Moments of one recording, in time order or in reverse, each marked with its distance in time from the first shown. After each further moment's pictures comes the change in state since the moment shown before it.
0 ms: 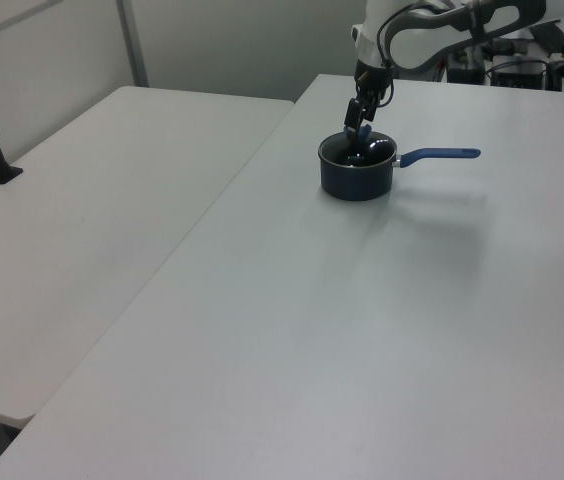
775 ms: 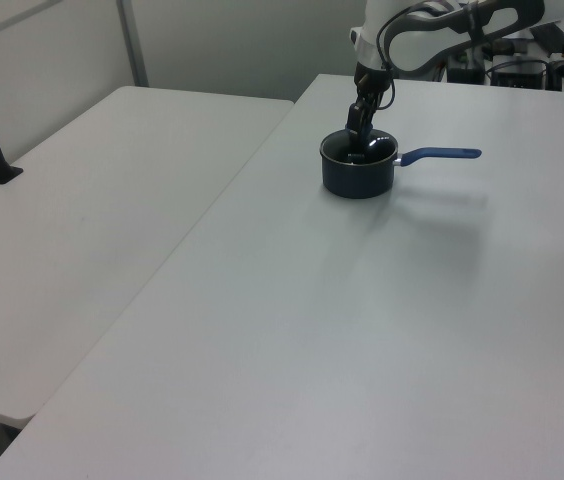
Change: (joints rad) arm 0.000 0.007 0.001 0.001 0.000 0.000 -0.033
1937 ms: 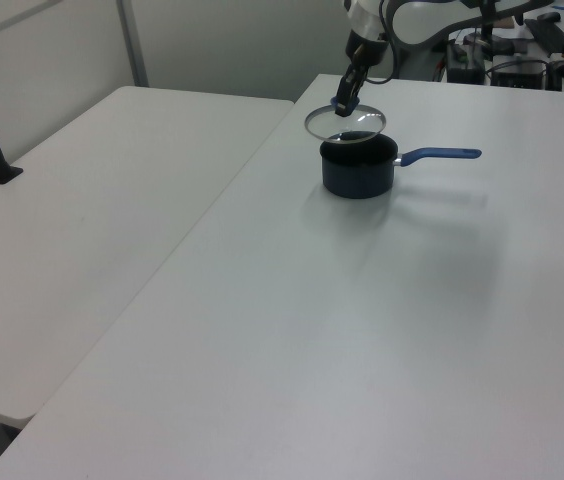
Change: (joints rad) arm 0.061 -0.076 0.006 0.033 0.000 0.000 -0.021
